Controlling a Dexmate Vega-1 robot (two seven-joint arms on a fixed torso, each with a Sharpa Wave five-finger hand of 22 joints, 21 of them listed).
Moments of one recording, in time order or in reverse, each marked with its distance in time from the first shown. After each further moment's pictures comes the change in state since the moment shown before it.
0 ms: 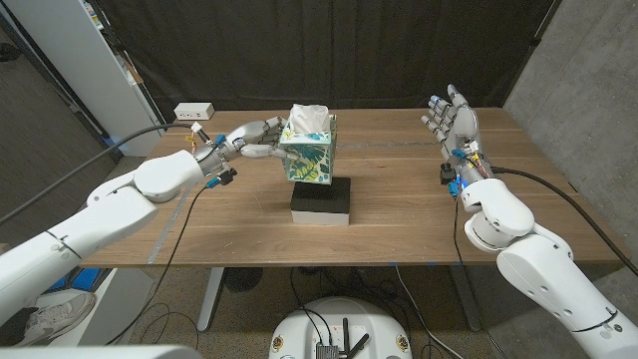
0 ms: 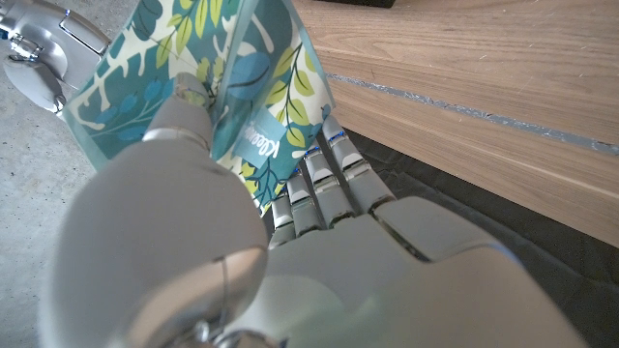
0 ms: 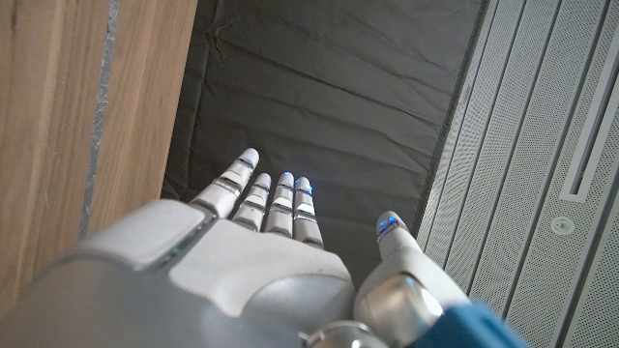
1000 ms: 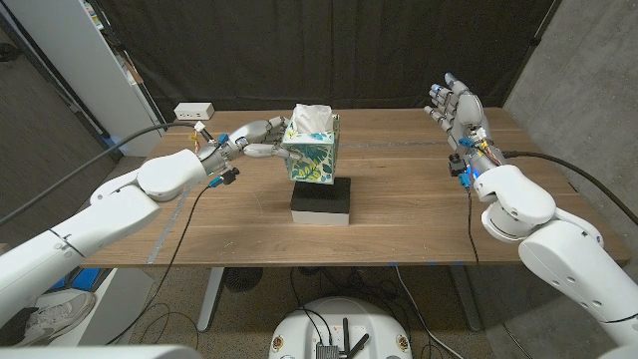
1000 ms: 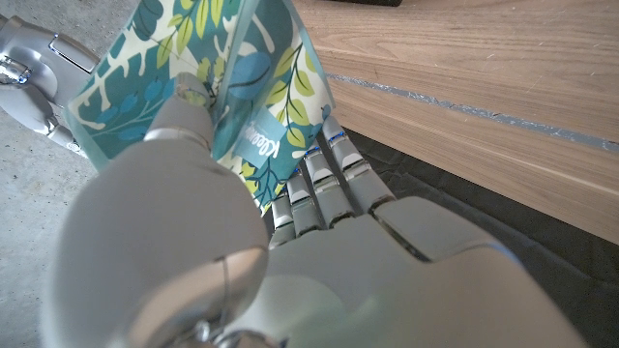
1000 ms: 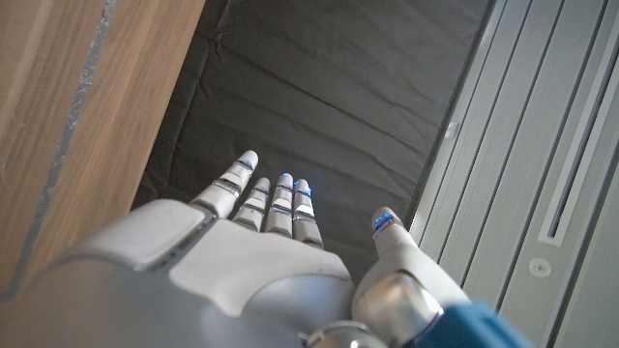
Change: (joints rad) left arm -0.011 -0.002 0.013 -0.012 0.008 0.013 0.005; left_hand 0.000 0.008 -0.004 0.001 -0.003 -0.004 -0.004 0.006 0.000 0.000 0.000 0.000 0.004 0.002 -0.002 -0.008 0.002 0.000 0.000 -0.004 0.000; right arm 0.000 -0.112 0.082 -0.082 -0.008 -0.117 0.050; right_hand 0.011 0.010 0.024 0.004 0.000 -0.038 -0.016 -0.010 0.000 -0.047 -0.022 -0.004 0.000 -0.040 -0.007 -0.007 0.000 -0.027 -0.006 0.000 0.000
